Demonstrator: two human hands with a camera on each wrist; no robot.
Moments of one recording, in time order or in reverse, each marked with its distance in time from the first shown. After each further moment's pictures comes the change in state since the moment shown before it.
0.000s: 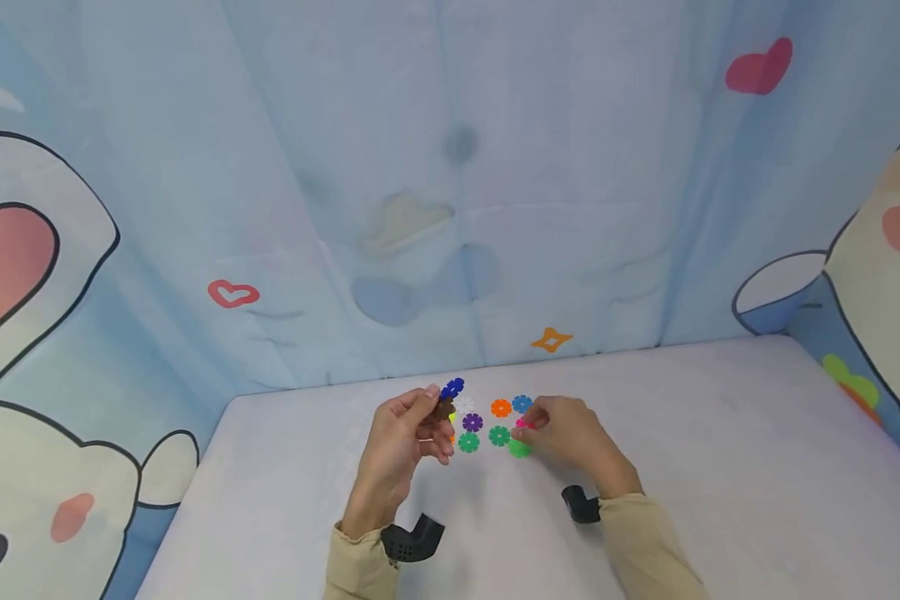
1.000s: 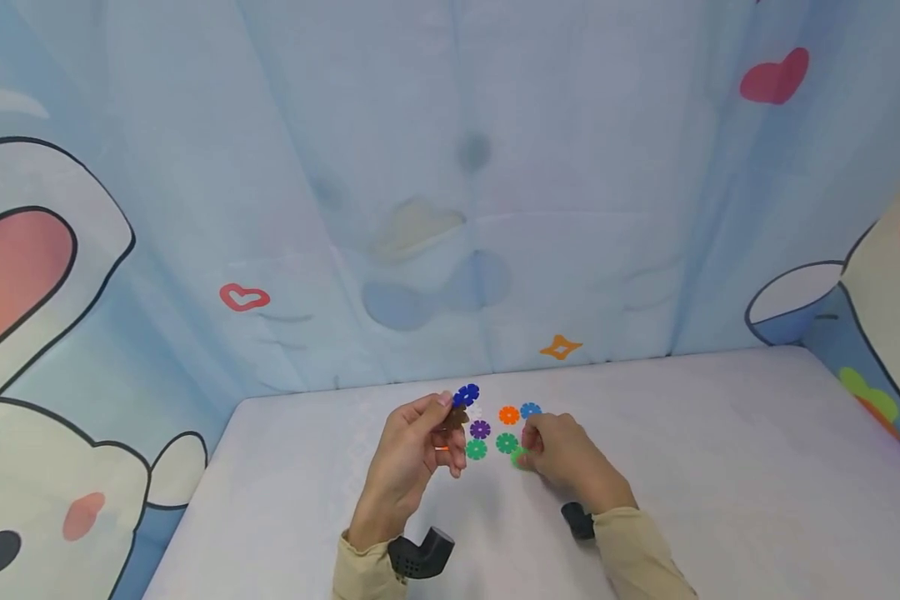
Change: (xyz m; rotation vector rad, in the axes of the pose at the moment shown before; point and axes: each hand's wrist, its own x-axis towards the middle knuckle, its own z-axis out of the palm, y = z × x) left_hand -0.005 0.007 0.005 -0.129 -0.118 -0.018; right_hand 0.003 0.001 0.023 -0.009 -0.045 -0.042
